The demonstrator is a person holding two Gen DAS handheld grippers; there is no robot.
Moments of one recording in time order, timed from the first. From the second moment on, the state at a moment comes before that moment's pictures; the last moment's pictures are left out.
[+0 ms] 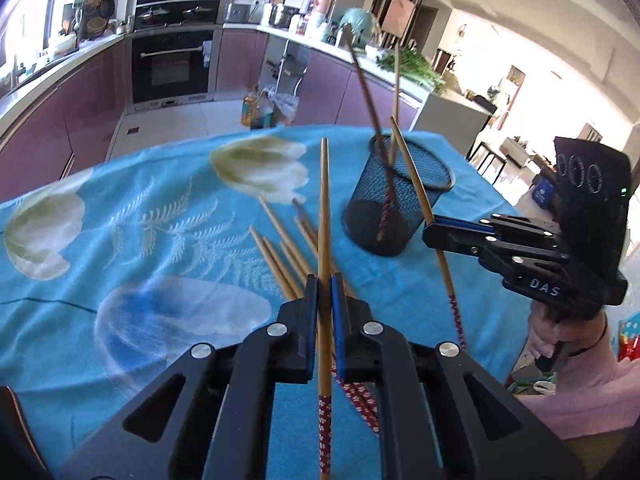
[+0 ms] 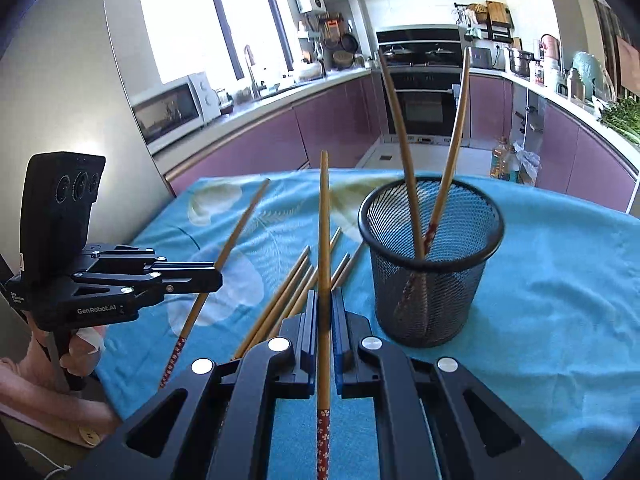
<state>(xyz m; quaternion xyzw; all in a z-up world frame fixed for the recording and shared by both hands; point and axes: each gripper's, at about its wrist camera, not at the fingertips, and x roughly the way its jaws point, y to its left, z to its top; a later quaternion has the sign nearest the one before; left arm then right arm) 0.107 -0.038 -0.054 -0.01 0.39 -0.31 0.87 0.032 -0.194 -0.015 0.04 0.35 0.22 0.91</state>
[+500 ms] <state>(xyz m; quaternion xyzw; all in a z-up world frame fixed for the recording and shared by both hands) 0.083 -0.023 0.006 -0.04 0.32 -0.35 0.88 0.022 -0.217 0.018 0.06 0.29 0.22 0.93</state>
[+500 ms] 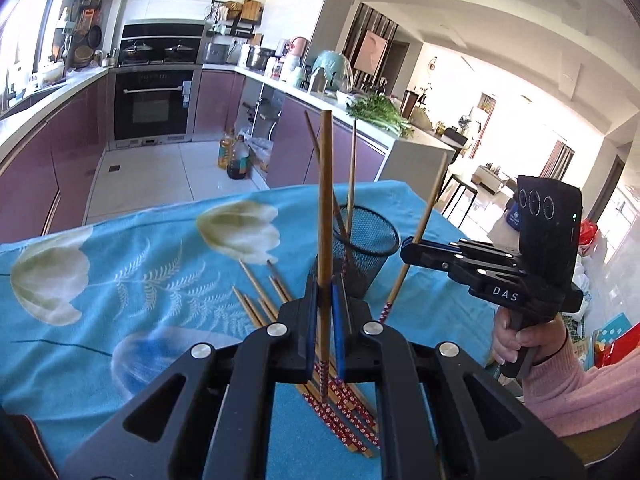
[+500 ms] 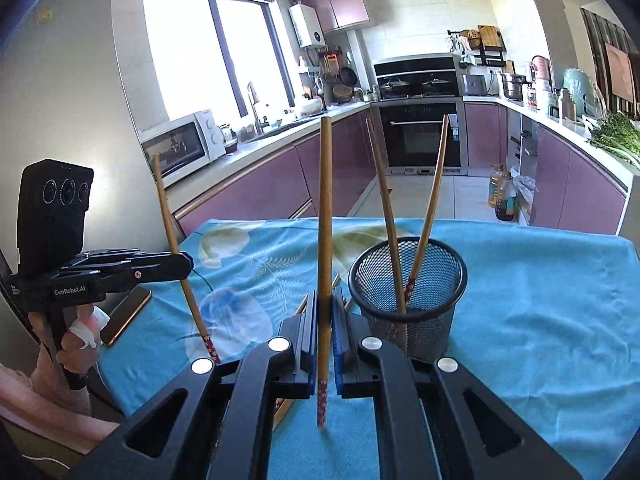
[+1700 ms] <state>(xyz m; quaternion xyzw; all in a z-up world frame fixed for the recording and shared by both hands) 0.144 -0.133 0.063 0.01 0.27 -0.37 0.89 0.082 -0.243 0.069 0.01 0.25 0.17 0.95</state>
